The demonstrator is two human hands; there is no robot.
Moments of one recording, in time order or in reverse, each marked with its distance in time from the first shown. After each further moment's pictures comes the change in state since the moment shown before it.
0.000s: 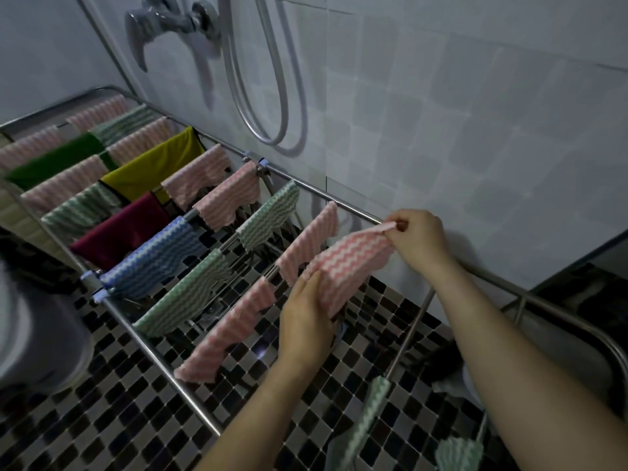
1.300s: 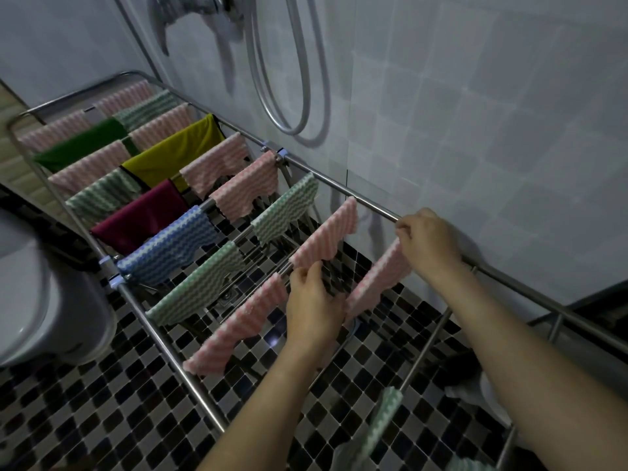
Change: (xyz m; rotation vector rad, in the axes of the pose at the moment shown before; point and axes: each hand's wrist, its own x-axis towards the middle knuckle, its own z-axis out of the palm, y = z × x) left_hand 0.025 -0.003 0.002 0.044 -0.040 -0.226; right_hand 0.016 0.015 0.026 -0.343 -0.047 -0.150
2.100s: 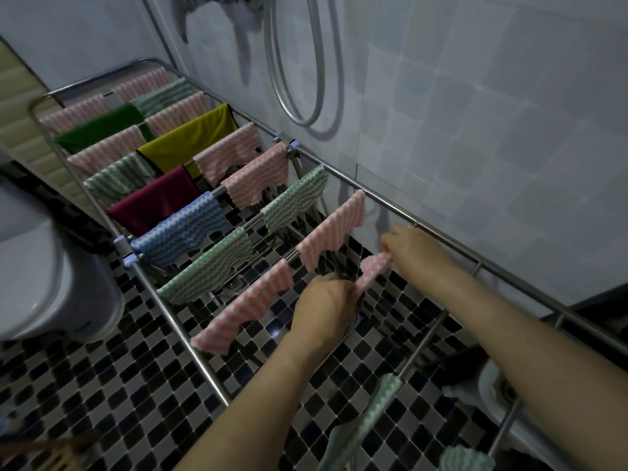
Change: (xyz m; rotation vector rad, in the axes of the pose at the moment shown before) left_hand -0.006 -0.011 0.008 0.320 -0.094 0.356; right_hand -0.020 -0.012 0.004 -0.299 -0.303 -0.373
